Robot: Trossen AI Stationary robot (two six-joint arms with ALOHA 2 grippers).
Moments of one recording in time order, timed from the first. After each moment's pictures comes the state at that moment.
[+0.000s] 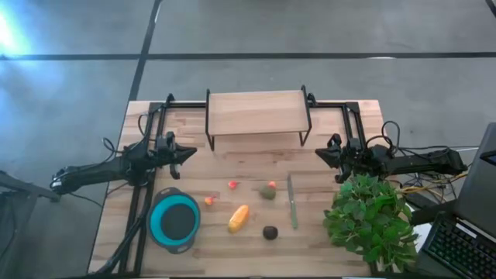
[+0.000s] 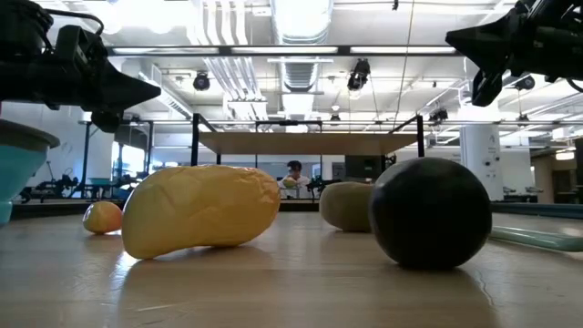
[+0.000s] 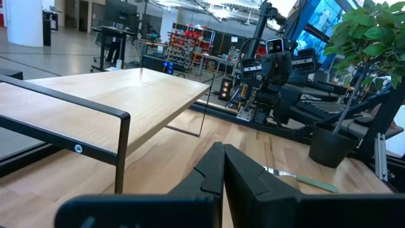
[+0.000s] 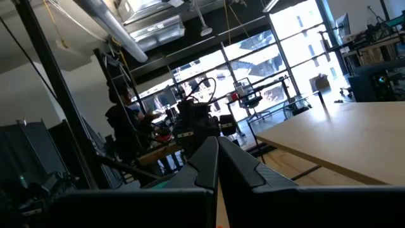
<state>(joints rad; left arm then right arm) 0.20 0.14 0.01 0.12 -0.07 -0.22 0.03 0.30 0.01 0.57 0.18 0.39</state>
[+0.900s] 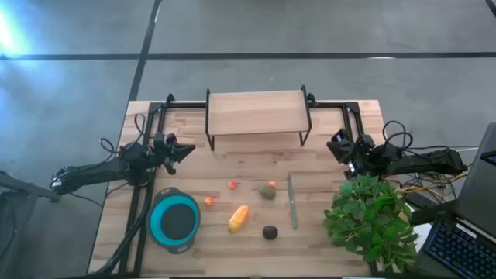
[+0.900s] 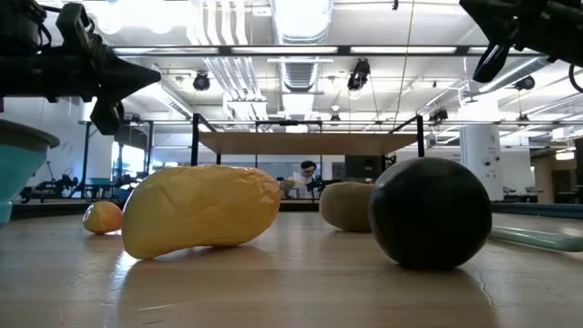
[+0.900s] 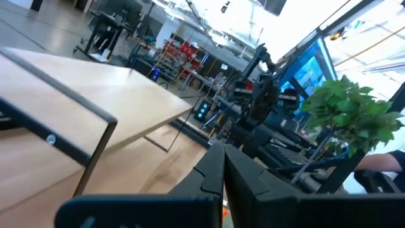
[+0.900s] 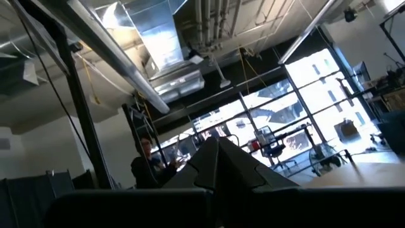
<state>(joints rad) 0.20 0.14 0.02 0.21 -0.07 -0.52 0.03 0.30 0.01 0.82 0.19 0.39</state>
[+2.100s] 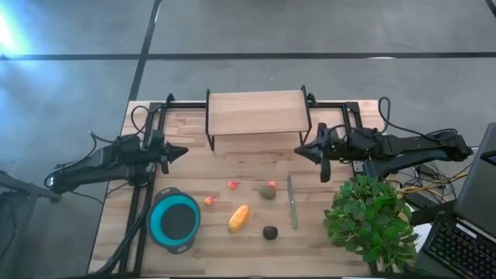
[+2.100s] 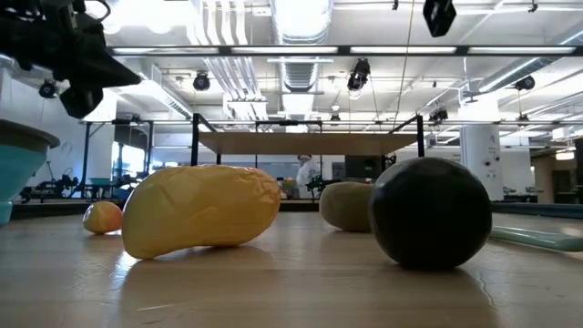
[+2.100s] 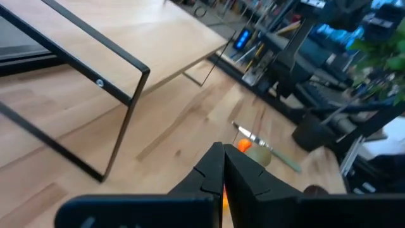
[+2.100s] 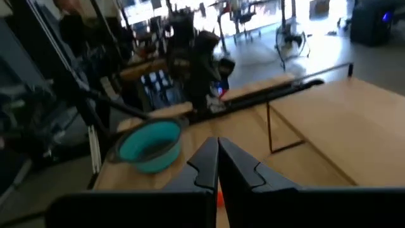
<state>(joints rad) 0.20 0.21 0.38 -0.49 -0.07 -0.53 0.09 0.86 0.76 -0.06 0.15 0.32</state>
